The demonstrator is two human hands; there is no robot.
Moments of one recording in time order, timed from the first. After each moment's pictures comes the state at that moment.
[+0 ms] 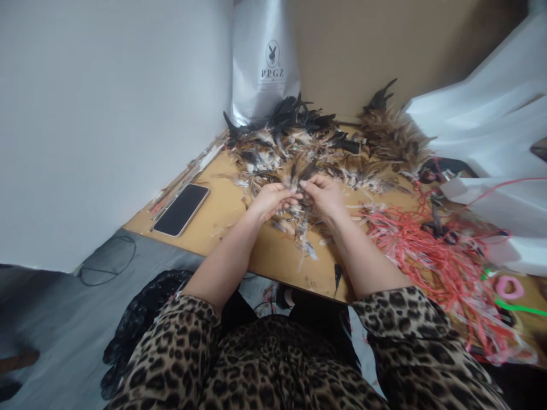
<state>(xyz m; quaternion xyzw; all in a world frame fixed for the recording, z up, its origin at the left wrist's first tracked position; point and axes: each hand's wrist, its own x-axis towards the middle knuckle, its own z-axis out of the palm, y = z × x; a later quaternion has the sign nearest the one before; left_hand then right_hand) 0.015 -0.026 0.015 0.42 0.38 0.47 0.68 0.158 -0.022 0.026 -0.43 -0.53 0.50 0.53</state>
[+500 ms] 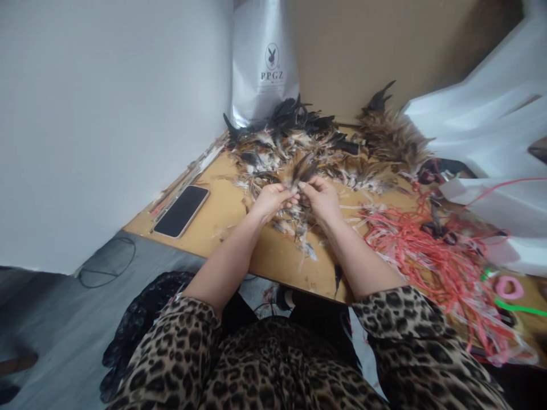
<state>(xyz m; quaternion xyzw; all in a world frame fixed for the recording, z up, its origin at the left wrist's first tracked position) 0.021 -0.028 0.017 0.43 0.40 0.49 0.65 0.151 -0.024 0.020 -0.44 -0.52 0.47 0.56</state>
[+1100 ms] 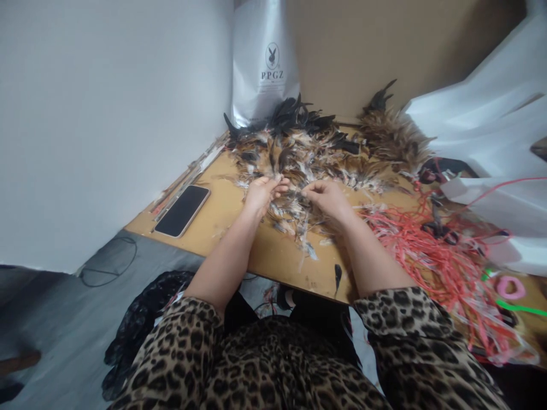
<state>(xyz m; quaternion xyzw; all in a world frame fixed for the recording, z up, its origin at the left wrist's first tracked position) 0.005 -0.016 0.018 0.36 0.40 0.59 0.60 0.181 -0.013 0.023 -0.49 -0.68 0.38 0.39</state>
